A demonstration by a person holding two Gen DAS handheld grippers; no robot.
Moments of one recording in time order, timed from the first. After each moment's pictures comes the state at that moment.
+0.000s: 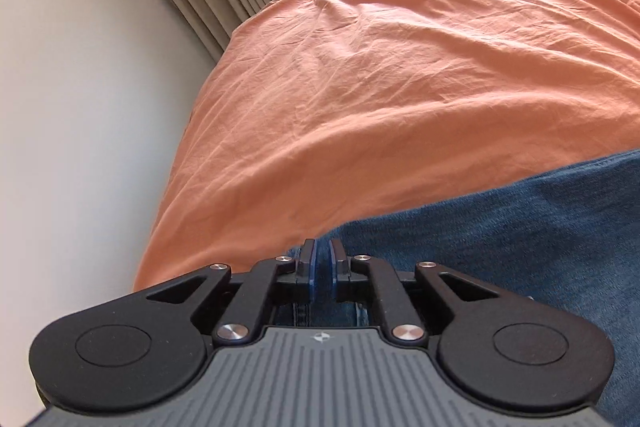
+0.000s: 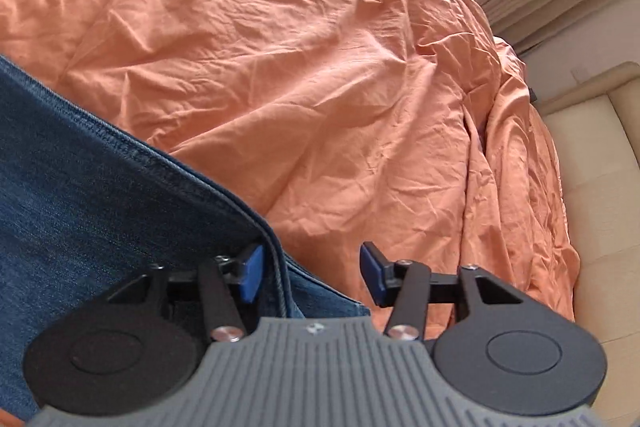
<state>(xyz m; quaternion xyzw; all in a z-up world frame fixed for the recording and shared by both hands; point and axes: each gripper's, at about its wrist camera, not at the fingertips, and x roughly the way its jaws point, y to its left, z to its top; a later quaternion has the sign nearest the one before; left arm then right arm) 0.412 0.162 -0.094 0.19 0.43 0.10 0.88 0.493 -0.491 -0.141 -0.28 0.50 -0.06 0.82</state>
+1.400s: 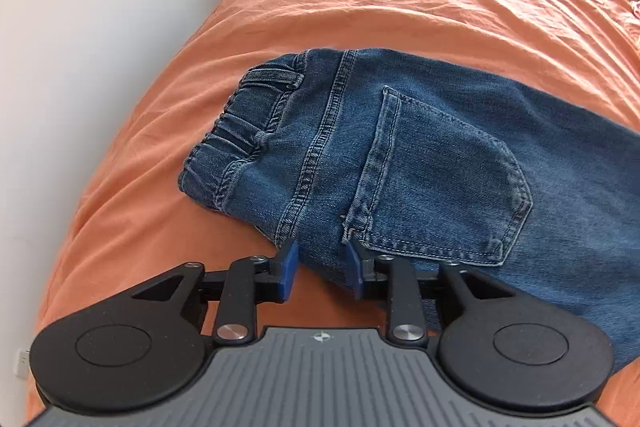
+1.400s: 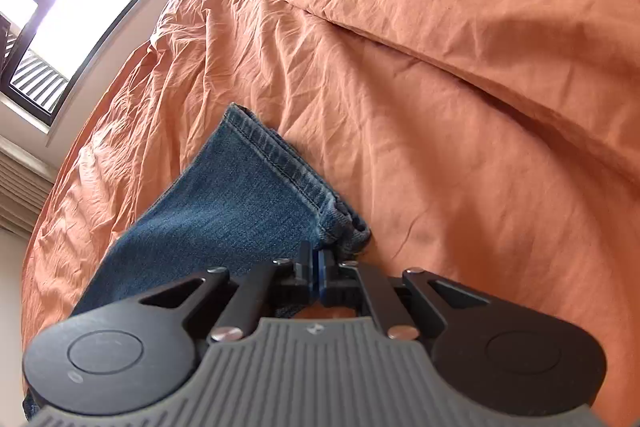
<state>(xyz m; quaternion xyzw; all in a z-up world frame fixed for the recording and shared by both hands) 0.279 0.209 -0.095 -0.02 0.49 0.14 0.86 0.312 -0.660 -0.222 0.37 0.39 -0.15 0.83</state>
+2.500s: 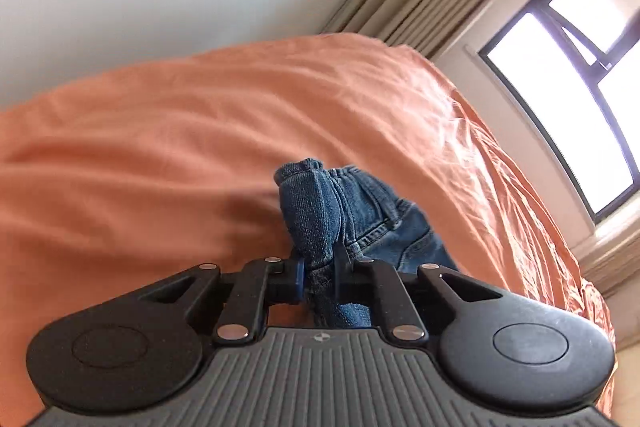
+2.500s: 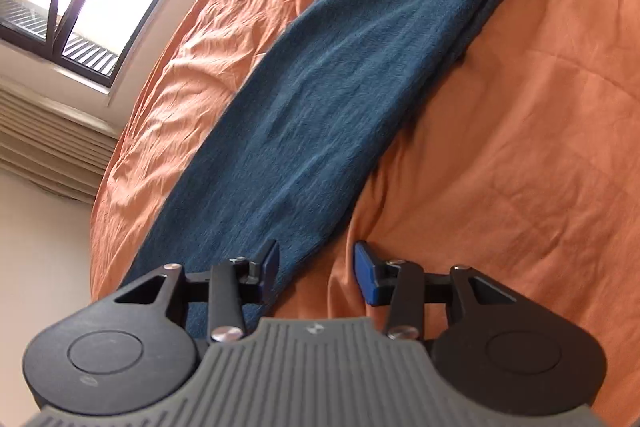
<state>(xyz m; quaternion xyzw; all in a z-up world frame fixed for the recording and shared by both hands) 0.280 0.345 -0.105 -0.35 0.30 0.15 0.88 0.255 -0.394 -0.207 0.42 0.39 -0.05 0.81</state>
